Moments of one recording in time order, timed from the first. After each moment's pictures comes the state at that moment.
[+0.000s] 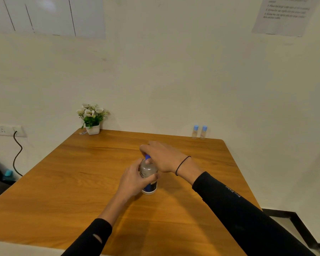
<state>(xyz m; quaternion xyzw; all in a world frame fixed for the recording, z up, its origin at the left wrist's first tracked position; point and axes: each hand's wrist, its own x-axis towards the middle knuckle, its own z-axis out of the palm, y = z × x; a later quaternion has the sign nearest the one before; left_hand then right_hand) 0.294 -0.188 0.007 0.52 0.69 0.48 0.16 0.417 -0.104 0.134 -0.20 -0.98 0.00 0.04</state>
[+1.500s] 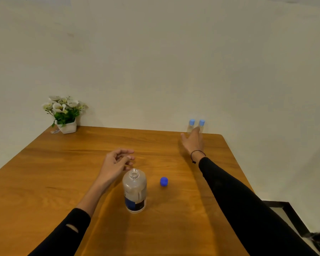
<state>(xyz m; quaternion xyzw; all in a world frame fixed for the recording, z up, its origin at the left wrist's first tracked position) 0.230 -0.098 0.009 0.38 0.67 0.56 0.31 0.441 0.153 -0.001 -0.59 -0.69 0.23 0.34</state>
